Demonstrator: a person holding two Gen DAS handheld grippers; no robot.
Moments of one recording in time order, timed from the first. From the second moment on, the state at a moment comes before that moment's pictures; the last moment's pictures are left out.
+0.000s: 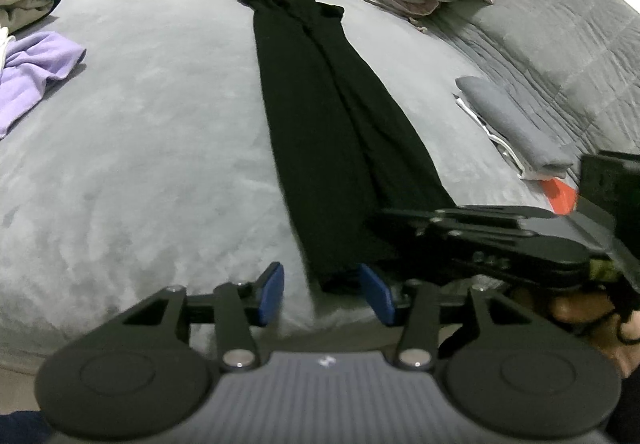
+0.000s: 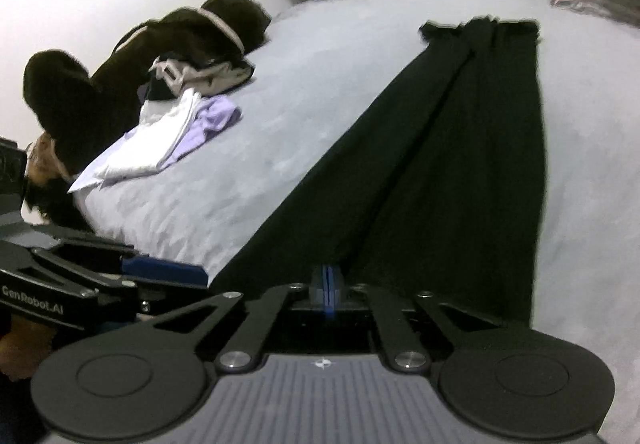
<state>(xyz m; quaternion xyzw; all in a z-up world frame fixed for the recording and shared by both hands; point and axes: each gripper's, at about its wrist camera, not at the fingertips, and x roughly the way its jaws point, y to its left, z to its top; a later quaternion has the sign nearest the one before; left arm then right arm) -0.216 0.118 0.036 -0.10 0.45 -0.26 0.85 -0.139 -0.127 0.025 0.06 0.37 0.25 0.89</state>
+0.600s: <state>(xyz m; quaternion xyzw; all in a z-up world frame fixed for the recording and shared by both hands) -0.214 0.123 0.034 -0.10 0.46 -0.24 0.85 -0.159 -0.135 0.021 0.11 0.38 0.24 0.89</state>
